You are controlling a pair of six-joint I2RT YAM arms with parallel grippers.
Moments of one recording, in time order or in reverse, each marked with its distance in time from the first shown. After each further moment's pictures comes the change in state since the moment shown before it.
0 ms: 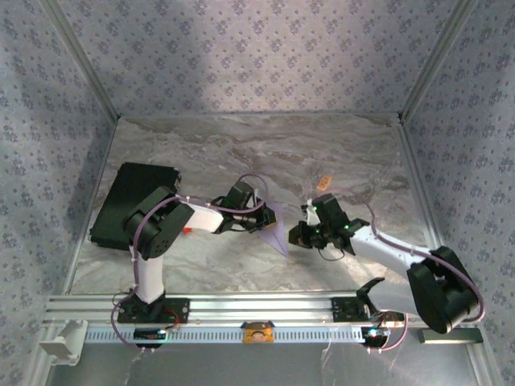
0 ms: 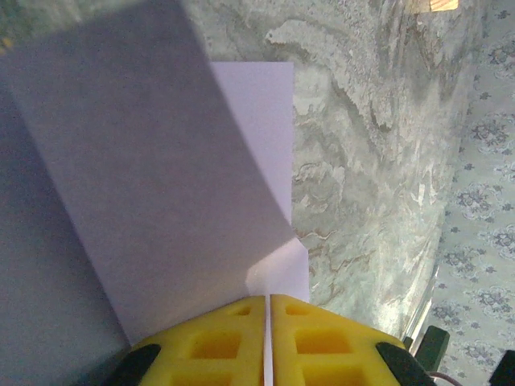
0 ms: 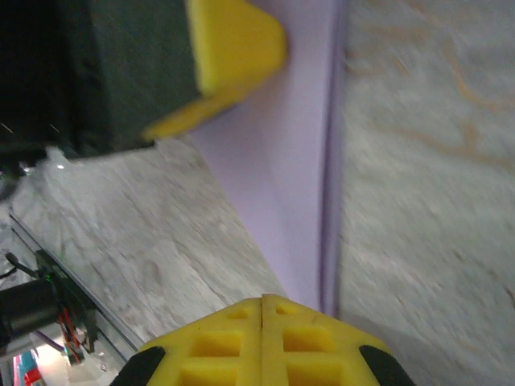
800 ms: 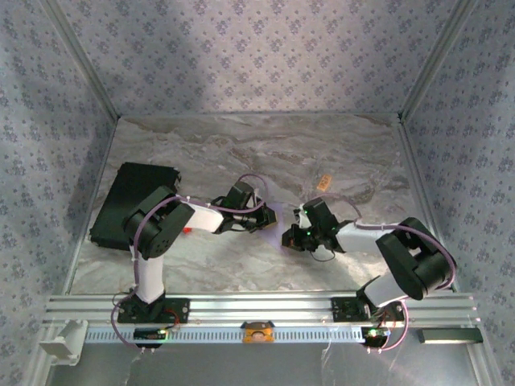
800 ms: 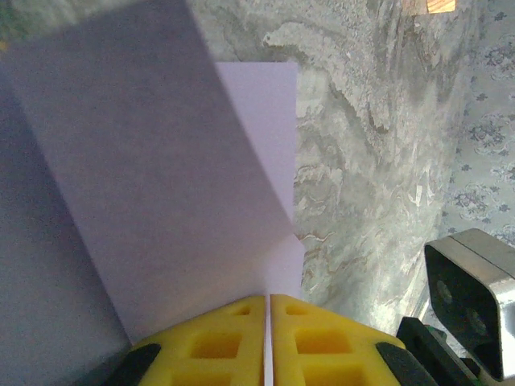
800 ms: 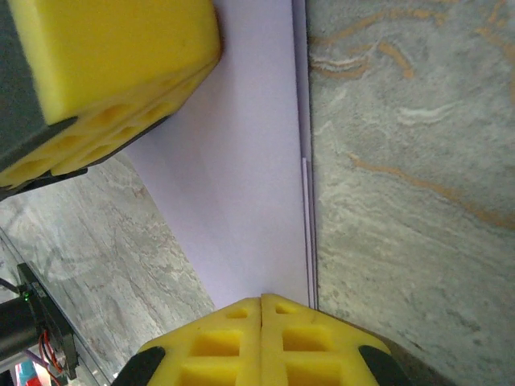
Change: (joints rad) left arm 0.002 0.001 0.000 0.004 0.007 -0.002; right arm 0.029 0.216 -0.074 0.275 -0.013 0.059
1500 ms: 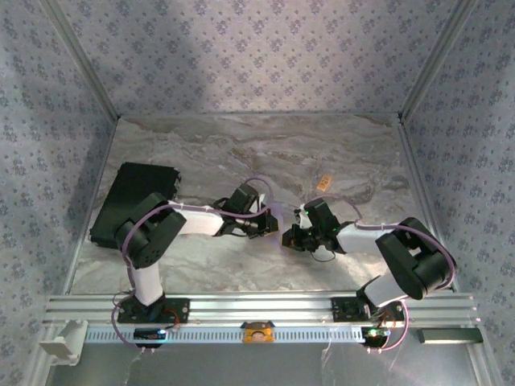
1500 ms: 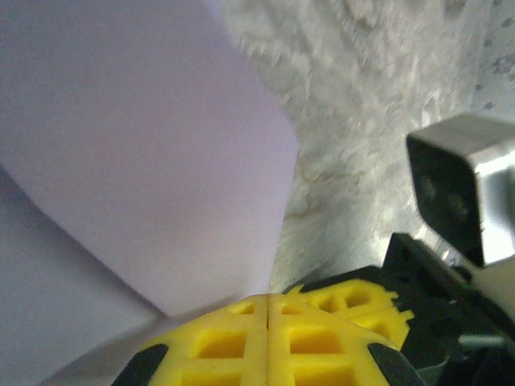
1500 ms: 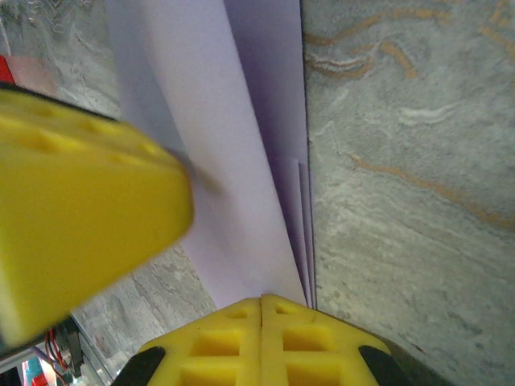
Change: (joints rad) left arm -0.069 -0.100 -0.003 -0.167 0.012 0.070; right arm -0.010 0.002 -0.009 0.022 -0.011 0.002
